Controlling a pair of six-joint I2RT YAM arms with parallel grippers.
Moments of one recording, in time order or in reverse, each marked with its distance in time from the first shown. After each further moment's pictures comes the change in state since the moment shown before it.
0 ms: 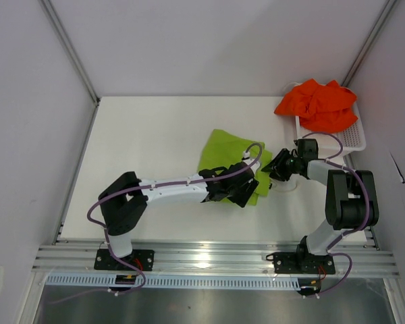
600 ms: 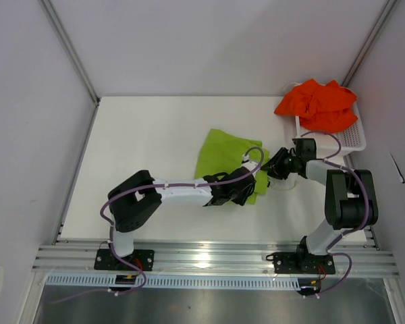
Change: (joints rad) left arm 0.002 0.081 -0.077 0.225 -0.034 -0.038; right arm 0.016 0.003 0.000 0.042 0.000 0.027
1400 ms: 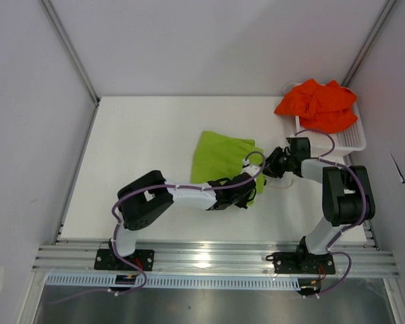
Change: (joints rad) left arm -0.014 0.083 -0.034 0.133 0.007 -0.073; right arm 0.054 0.040 0.012 0.047 0.002 0.017
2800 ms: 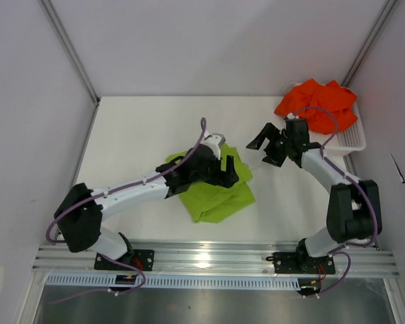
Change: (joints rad) left arm 0.181 -0.468 -0.167 -0.074 0.194 -0.080; right arm 0.093 -0.068 0.261 -0.212 0.079 -0.034
